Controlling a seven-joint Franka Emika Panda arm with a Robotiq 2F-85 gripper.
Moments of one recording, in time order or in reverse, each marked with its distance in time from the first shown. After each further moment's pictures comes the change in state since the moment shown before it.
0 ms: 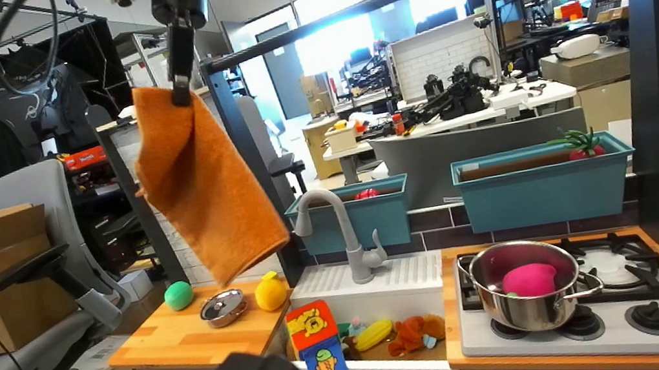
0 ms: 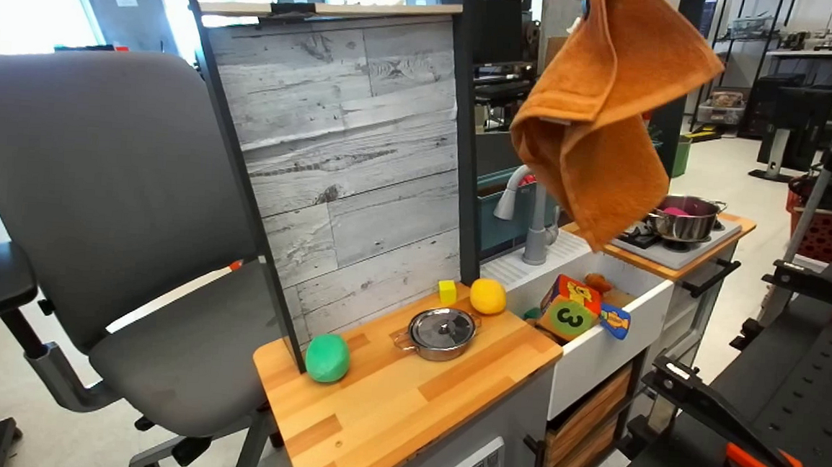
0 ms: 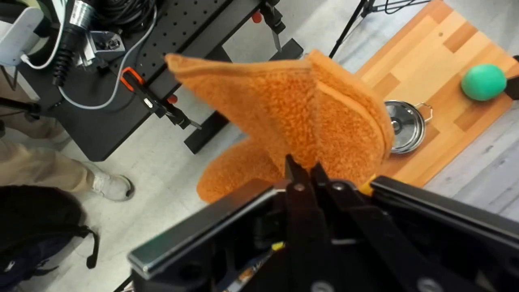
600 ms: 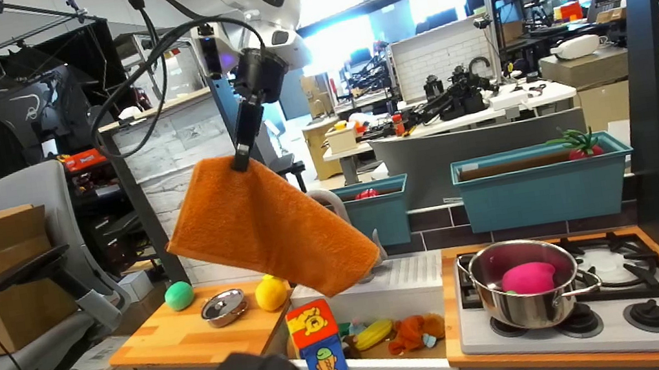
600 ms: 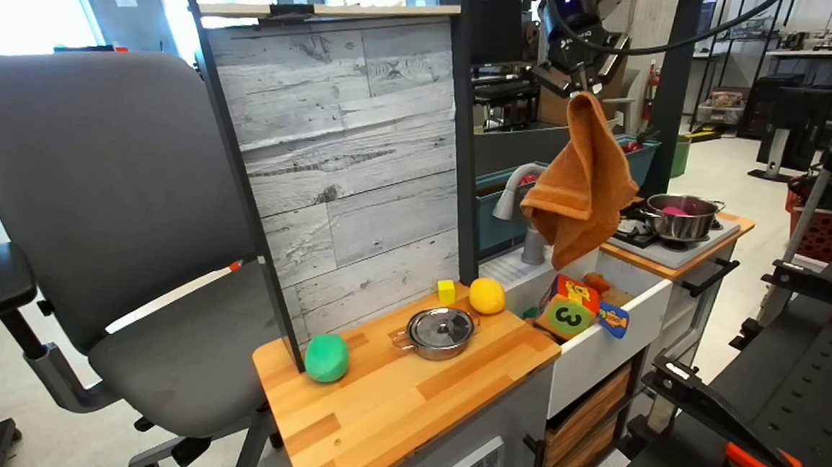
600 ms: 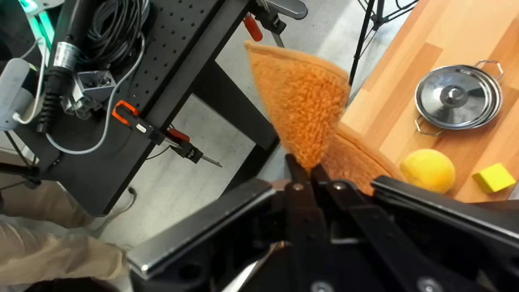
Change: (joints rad) arm -0.089 0.423 -0.035 0.383 0.103 -0.178 0.162
